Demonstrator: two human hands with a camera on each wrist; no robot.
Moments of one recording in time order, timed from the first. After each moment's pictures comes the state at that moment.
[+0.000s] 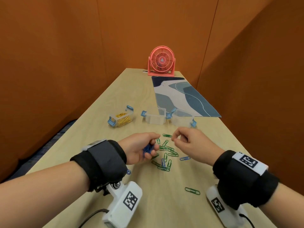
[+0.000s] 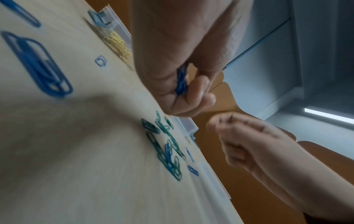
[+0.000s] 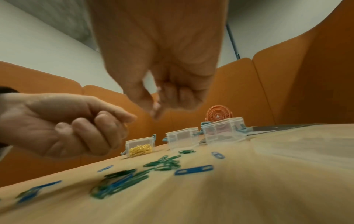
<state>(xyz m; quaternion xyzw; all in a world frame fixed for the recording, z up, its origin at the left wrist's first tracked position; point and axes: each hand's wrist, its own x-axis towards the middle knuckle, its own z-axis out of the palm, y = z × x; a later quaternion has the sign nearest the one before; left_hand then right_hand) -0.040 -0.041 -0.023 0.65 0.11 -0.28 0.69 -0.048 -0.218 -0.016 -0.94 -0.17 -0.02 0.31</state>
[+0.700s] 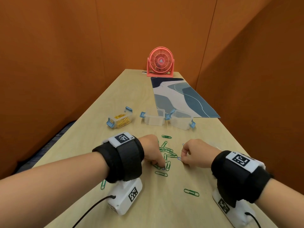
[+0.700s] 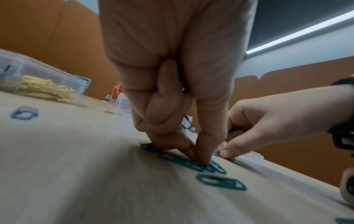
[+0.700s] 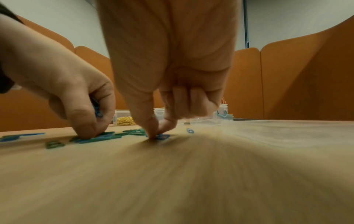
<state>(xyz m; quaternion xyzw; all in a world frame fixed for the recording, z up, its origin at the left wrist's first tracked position) -0.026 -0.064 -0.024 0.95 -0.06 -0.23 0.22 -0.037 -0.229 -0.029 -0.98 -0.11 0.12 0.12</state>
